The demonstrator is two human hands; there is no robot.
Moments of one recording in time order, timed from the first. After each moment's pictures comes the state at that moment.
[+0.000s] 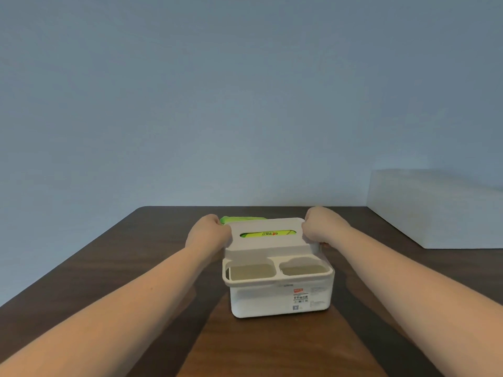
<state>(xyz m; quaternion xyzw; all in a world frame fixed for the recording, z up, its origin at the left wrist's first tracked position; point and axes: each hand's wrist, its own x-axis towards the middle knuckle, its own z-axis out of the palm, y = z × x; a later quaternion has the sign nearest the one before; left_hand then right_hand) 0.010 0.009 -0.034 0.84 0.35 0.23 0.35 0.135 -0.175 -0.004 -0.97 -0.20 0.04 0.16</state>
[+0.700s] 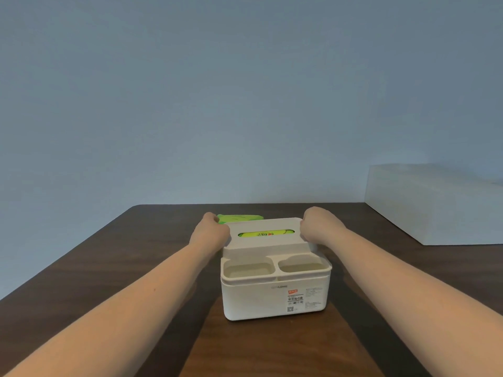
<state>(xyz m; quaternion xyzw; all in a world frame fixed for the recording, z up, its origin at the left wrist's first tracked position) 0.035 0.009 -0.043 0.82 0.35 0.20 0.40 0.155 -0.173 -0.019 -0.97 -0.19 0.04 0.16</state>
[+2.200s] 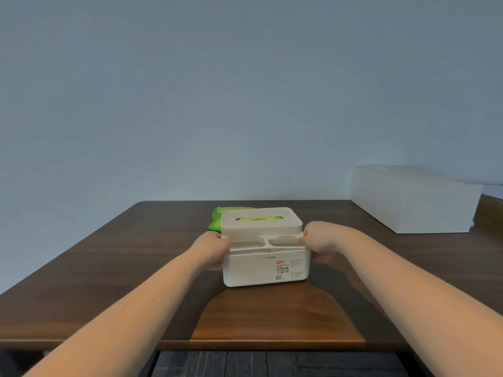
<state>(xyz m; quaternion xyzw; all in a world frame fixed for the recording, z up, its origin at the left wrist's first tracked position) -0.037 -0.035 -0.062 0.81 0.30 0.12 0.50 0.093 -0.236 -0.029 -0.94 -0.25 0.15 0.19</state>
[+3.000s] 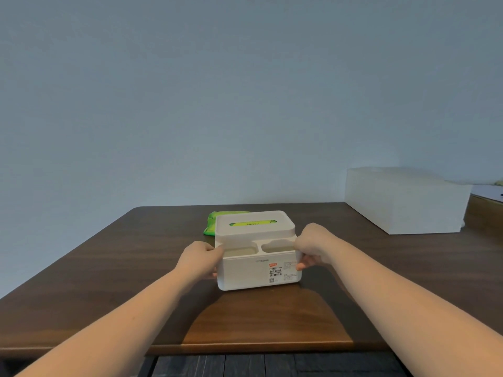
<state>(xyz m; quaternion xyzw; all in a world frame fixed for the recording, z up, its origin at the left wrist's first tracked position) -0.050 -0.043 -0.070 0.82 0.32 0.18 0.44 0.086 -0.233 -0.039 -0.89 -0.13 0.20 0.39</state>
